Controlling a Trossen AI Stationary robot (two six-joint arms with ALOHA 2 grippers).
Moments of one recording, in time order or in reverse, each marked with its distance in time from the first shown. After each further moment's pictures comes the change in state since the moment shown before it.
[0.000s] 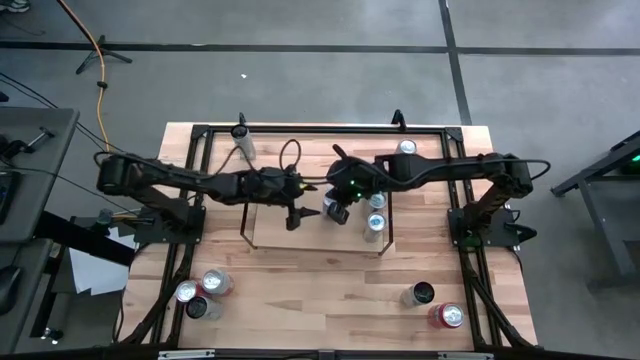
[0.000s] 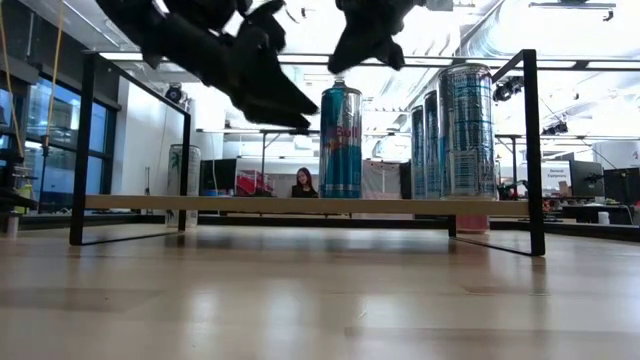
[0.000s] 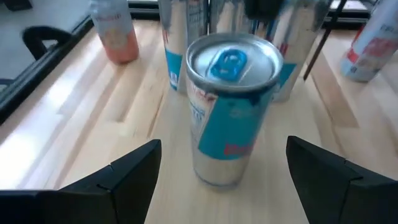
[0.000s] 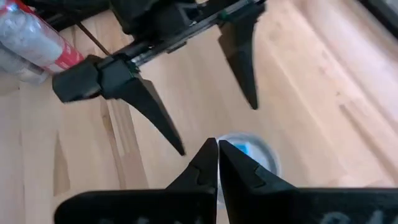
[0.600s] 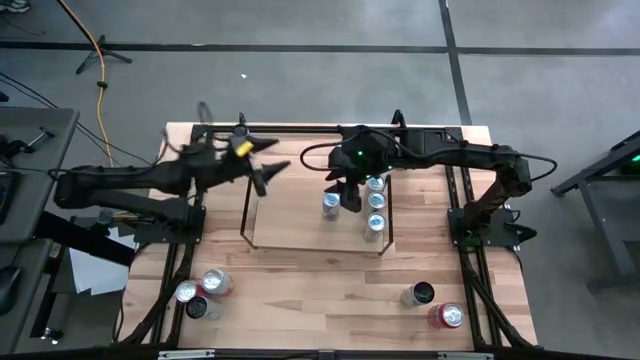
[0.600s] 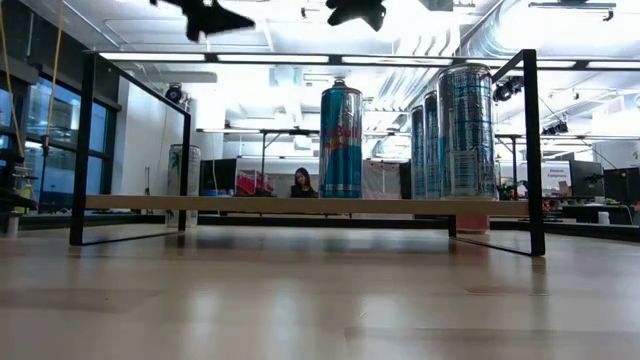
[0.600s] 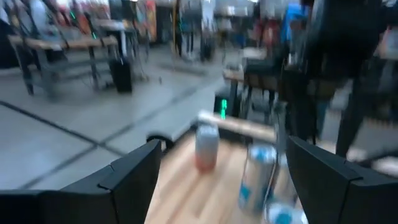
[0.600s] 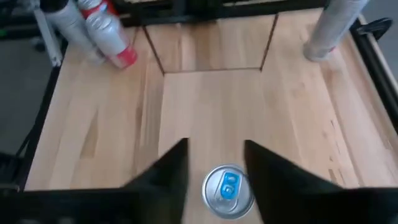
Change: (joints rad) left arm 0.027 -0.520 0.001 -0.070 -0.296 -0.084; right arm -0.076 0.004 0.231 -0.161 -0.226 -0.363
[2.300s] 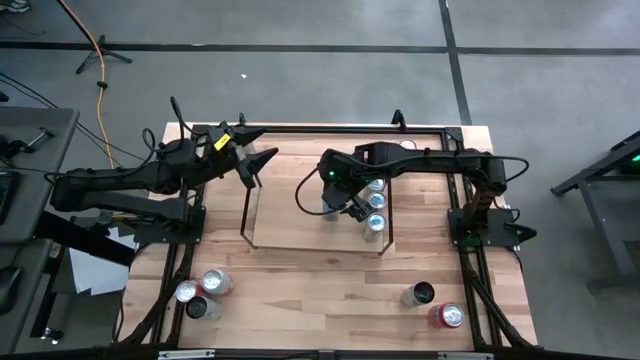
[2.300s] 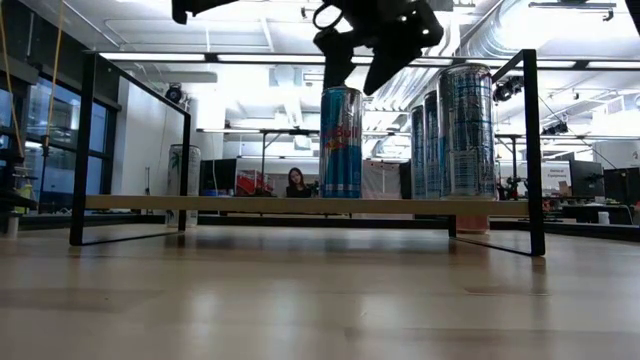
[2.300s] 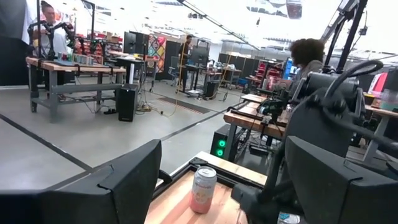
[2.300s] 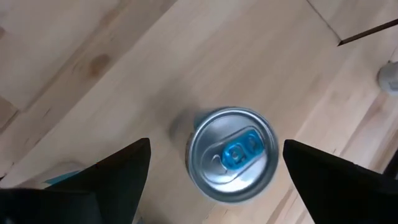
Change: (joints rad) left arm -0.001 -0.083 0.000 0.074 -0.045 -0.044; right arm 0.007 0.184 -0.001 -0.181 0.019 -0.798
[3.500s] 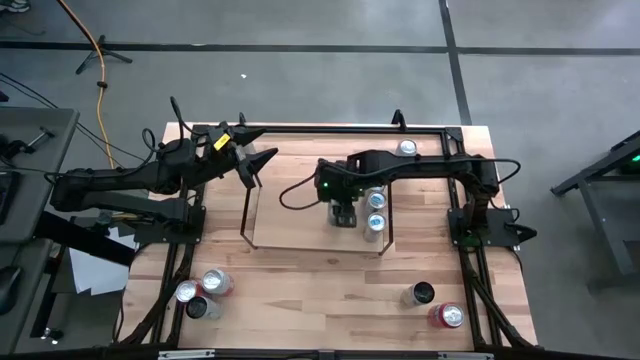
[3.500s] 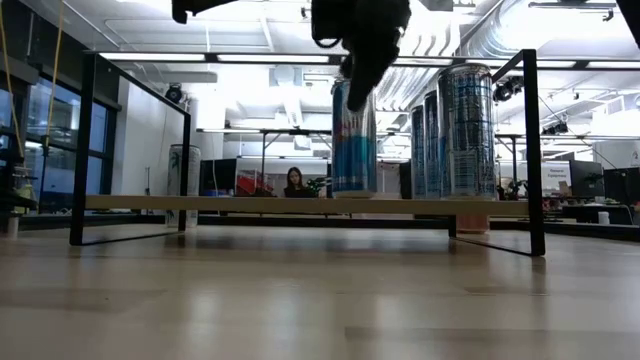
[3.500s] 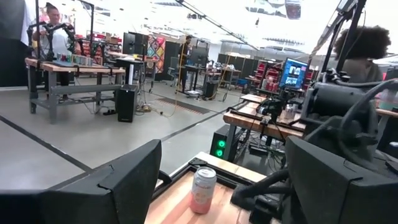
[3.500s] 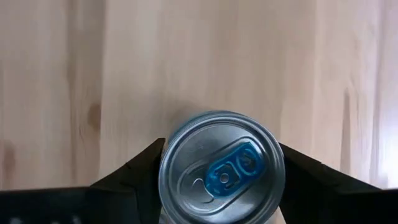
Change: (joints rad) left arm 0.000 -0.001 0.000 0.001 0.002 0.008; right arm 0.043 0.058 0.042 -0.078 0.140 0.748
